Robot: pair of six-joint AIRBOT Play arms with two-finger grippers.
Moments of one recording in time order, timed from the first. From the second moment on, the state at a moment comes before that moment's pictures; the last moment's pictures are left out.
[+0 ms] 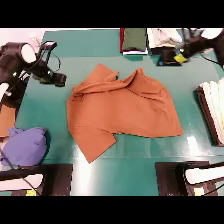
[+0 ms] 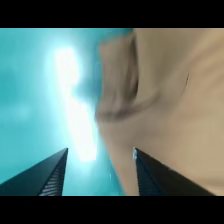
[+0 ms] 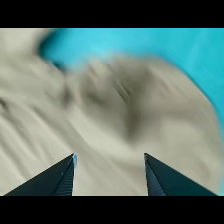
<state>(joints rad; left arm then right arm) -0.16 -1.37 1.43 1.56 -1.31 -1.57 0.01 -1.53 1.77 -1.28 1.41 1.49</state>
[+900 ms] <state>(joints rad) -0.15 -0.99 0.78 1.36 -1.23 -1.67 -0.34 -1.00 0.60 -1.35 1.31 1.48</state>
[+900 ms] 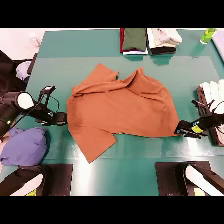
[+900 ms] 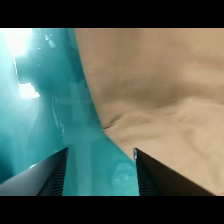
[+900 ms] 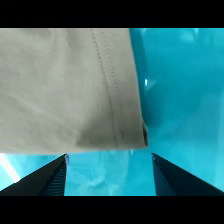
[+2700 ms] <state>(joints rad) -0.15 -0.96 0.69 1.20 -1.00 -1.57 -0.19 -0.97 0.72 -1.34 1.26 1.53</state>
